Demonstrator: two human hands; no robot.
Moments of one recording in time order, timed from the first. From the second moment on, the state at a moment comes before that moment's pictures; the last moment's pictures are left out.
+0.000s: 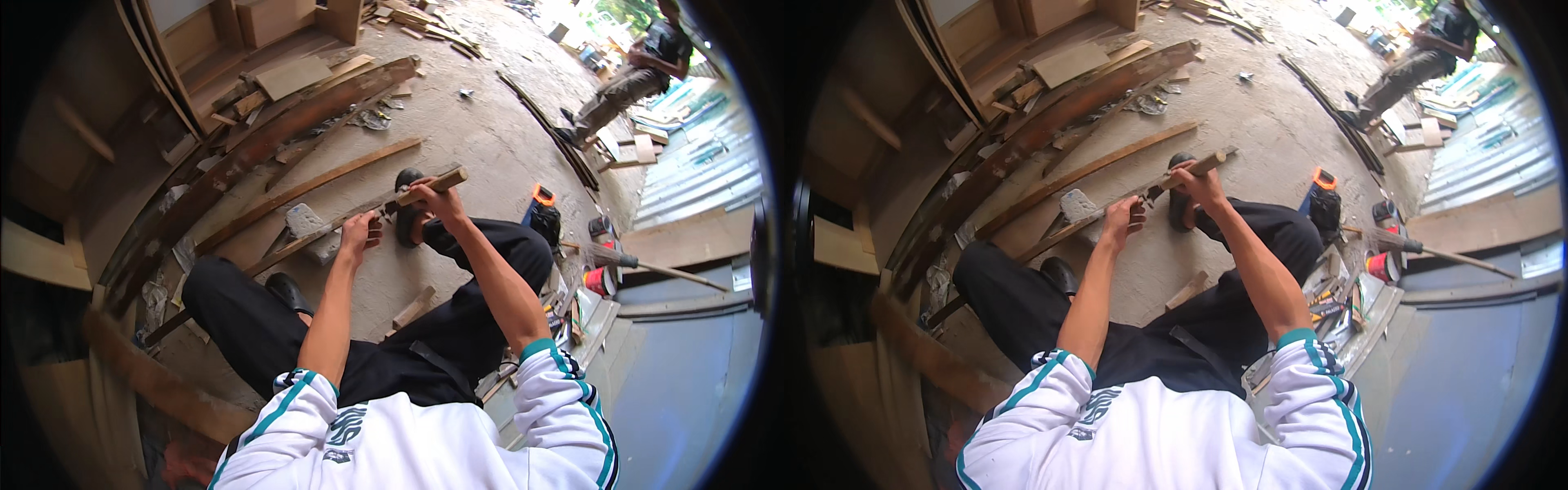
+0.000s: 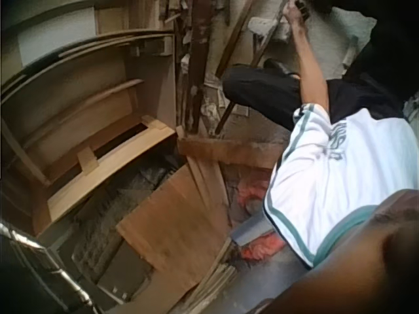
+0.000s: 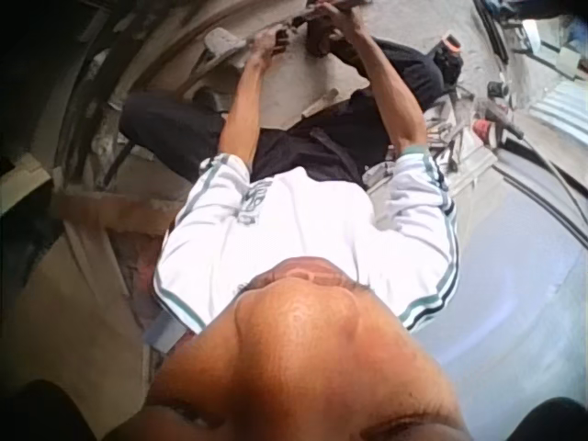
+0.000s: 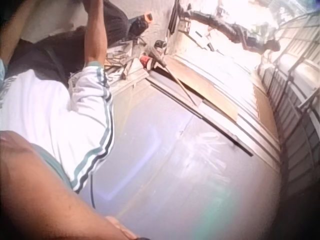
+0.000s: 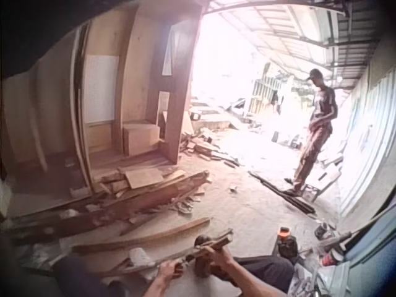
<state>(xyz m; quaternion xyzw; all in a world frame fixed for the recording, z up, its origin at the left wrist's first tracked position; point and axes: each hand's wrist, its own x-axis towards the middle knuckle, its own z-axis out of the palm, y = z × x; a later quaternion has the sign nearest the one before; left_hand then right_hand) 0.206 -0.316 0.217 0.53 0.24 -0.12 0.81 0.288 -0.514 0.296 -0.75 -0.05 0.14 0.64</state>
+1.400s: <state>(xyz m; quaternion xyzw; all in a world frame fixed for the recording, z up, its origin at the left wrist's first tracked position) 0.207 -0.209 0.128 0.58 0.36 -0.07 0.73 0.353 -0.519 0.357 -0.91 -0.31 0.25 0.12</state>
